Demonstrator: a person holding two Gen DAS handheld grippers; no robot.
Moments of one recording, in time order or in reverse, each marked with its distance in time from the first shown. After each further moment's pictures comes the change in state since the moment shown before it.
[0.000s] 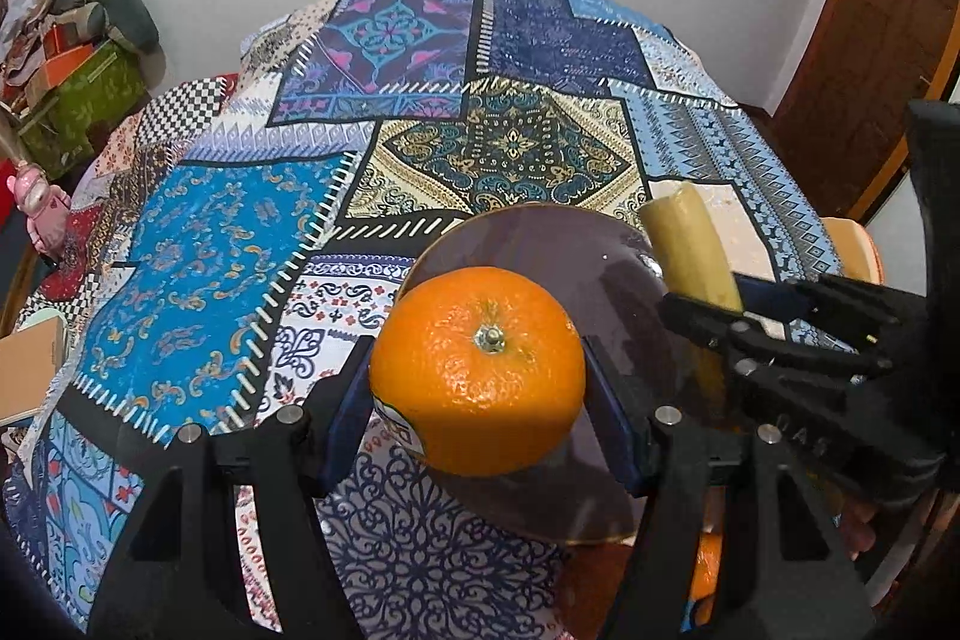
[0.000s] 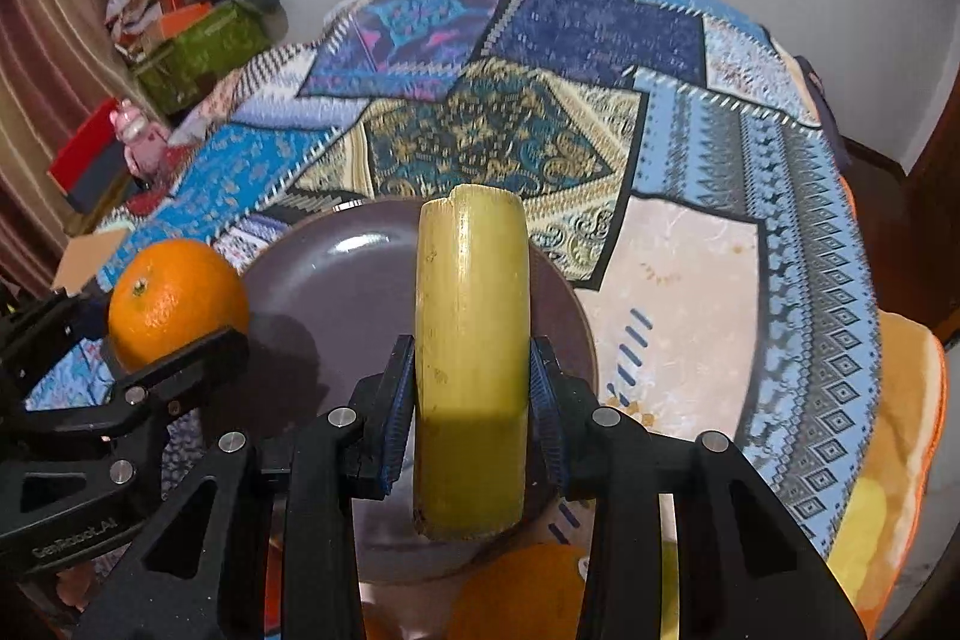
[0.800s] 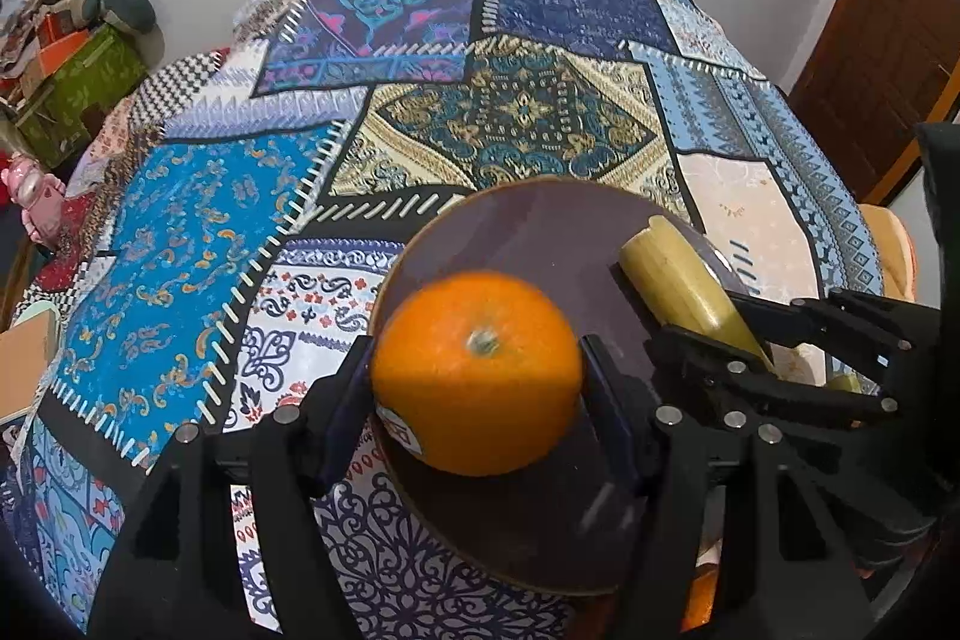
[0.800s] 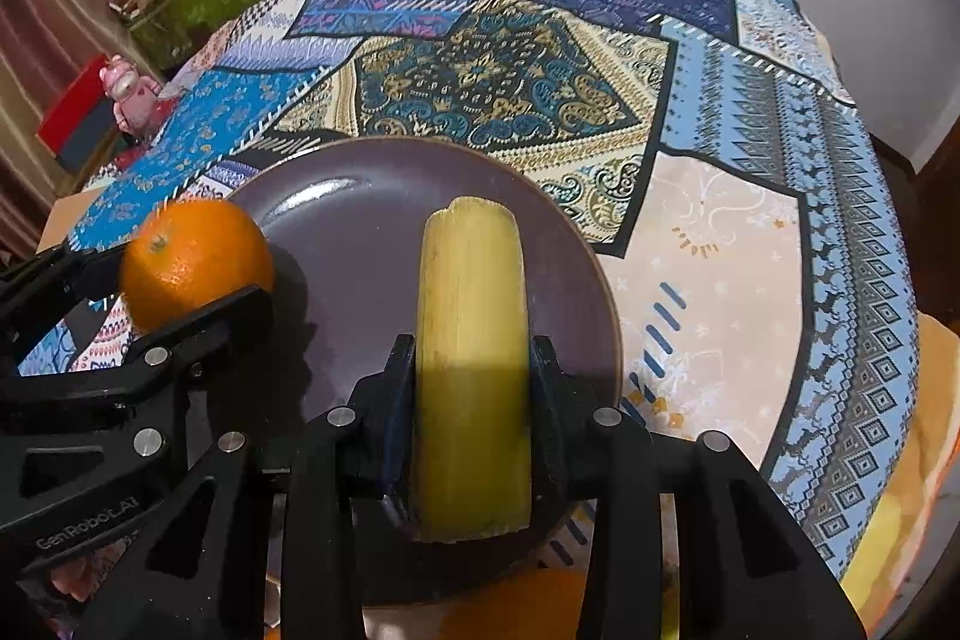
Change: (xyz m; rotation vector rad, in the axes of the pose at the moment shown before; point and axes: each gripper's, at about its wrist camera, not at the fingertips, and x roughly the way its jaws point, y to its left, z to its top) left arm 0.035 -0.004 0.005 -0.003 0.058 0.033; right arm 0.022 -0.002 -0.003 -0.029 0.079 -0.009
